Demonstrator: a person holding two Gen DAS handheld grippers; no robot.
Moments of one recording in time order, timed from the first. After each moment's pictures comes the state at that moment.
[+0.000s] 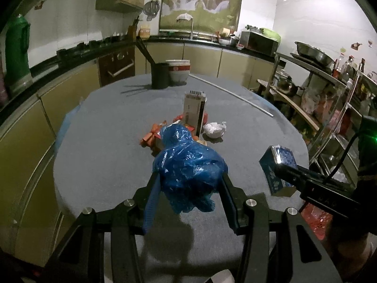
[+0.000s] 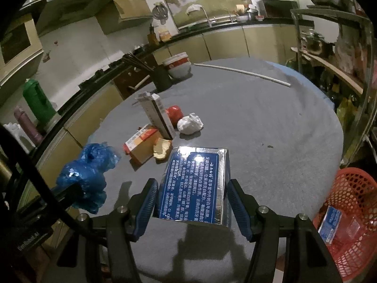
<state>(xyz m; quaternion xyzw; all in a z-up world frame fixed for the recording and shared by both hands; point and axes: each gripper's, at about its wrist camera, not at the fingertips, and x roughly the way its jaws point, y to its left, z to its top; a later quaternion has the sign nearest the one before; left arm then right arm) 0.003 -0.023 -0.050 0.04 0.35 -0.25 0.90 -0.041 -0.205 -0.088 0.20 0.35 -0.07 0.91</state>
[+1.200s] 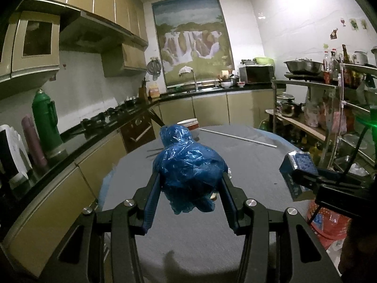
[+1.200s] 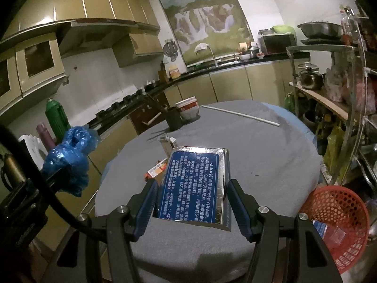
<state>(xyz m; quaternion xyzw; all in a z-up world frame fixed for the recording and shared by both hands) -0.089 -0.027 0.025 0.13 0.17 -0.19 0.96 -0.126 -0.200 -0.024 0.19 0.24 -0.08 0.95</state>
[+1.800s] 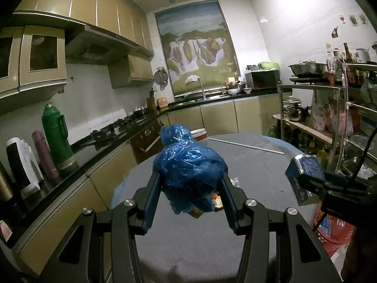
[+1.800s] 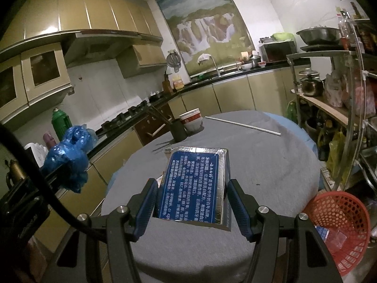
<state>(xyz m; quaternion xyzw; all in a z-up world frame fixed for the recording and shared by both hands) -0.105 -0.034 0.038 0.14 0.14 -0.17 0.97 -0.139 -0.204 -0.015 0.19 0.21 -0.07 0.96</state>
